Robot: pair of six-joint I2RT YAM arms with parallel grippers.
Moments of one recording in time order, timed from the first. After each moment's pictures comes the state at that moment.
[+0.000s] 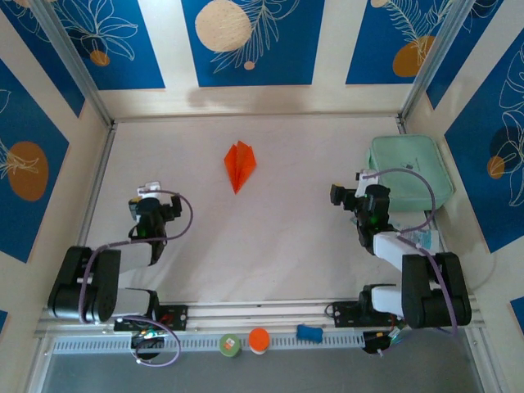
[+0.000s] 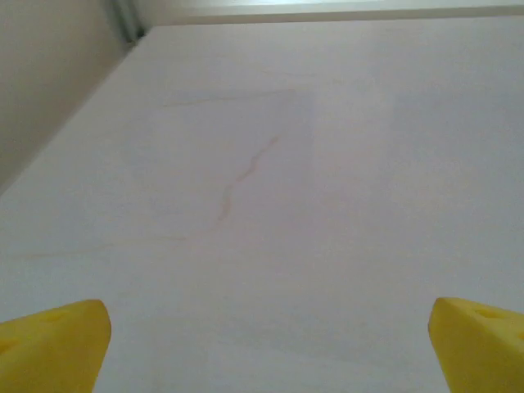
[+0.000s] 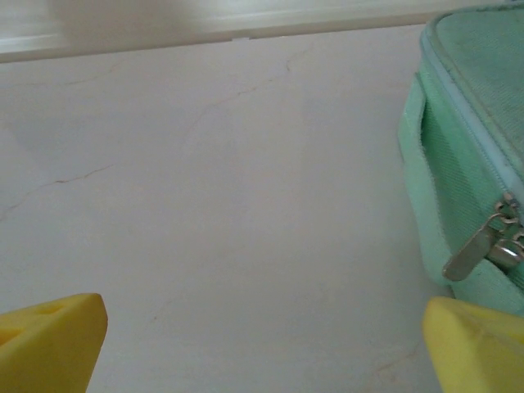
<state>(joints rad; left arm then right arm) -0.09 1.37 0.26 0.73 -0.27 -0.04 0.02 1.27 0.35 0.52 -0.03 0.09</state>
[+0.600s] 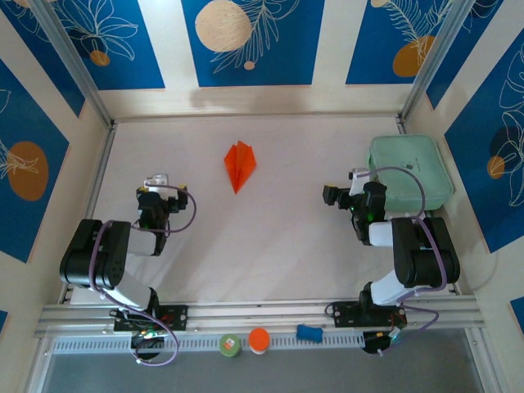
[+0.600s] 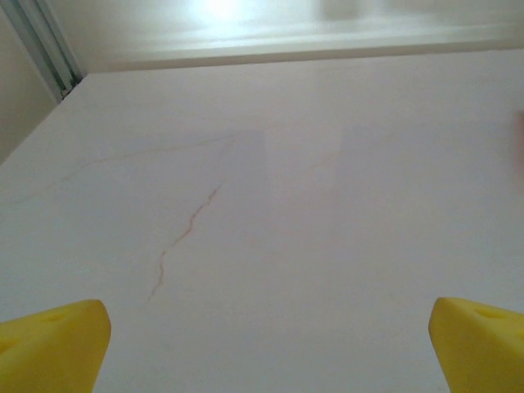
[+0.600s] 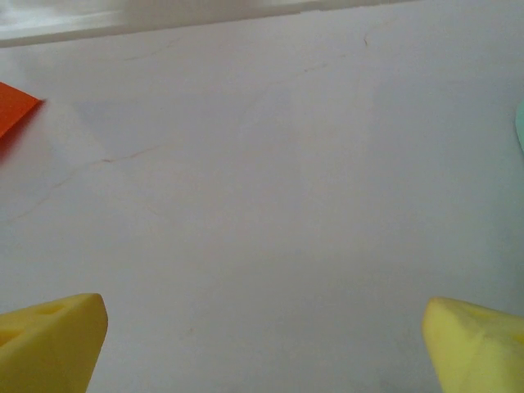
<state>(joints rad) -0.08 1.56 0.33 0.92 -0.15 0.01 -0.01 1.52 0.40 0.71 -0.21 0.08</state>
